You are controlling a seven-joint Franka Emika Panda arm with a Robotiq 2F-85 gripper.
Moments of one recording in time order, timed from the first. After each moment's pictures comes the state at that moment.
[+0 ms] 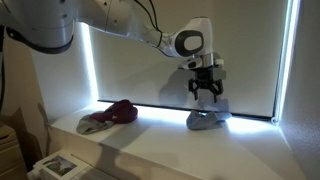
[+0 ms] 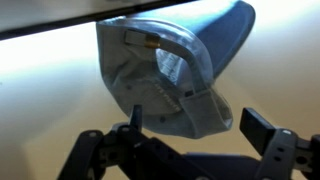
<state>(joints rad) -0.16 1.04 -0.76 -1.09 0.75 2.09 2.60</state>
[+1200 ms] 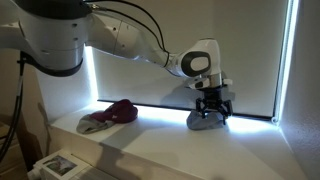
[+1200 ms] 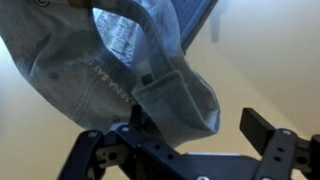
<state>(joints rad) -0.17 1.23 -0.88 -1.04 0.85 2.07 2.60</state>
